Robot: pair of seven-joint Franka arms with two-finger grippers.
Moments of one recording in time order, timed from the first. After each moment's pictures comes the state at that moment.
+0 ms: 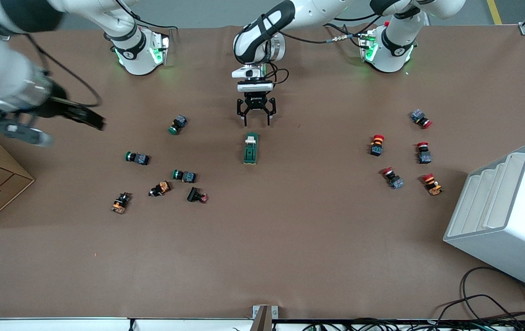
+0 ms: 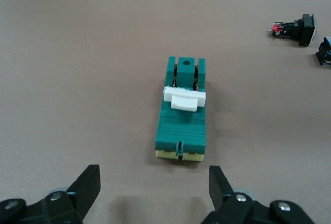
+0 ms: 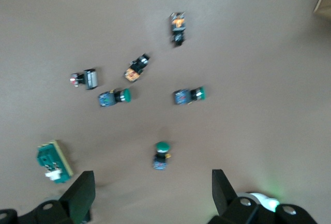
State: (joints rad) left arm -0.81 0.76 -0.55 -1.94 1.65 1.97 -2.48; right arm 0.28 0.05 -0.04 -1.62 0.04 1.52 0.64
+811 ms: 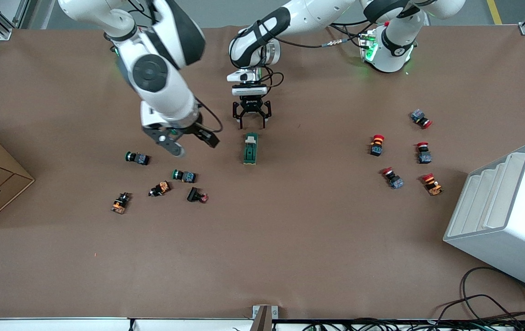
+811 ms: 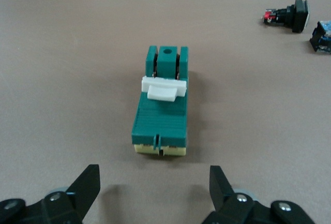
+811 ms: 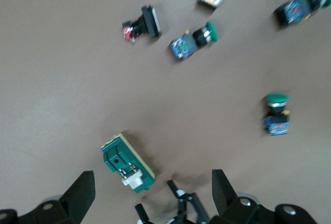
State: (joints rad) left arm -0.83 0.83 -0.54 -1.86 1.66 1.95 -2.44; right arm 0.64 0.23 -0.03 -1.83 0.11 2.00 1.25
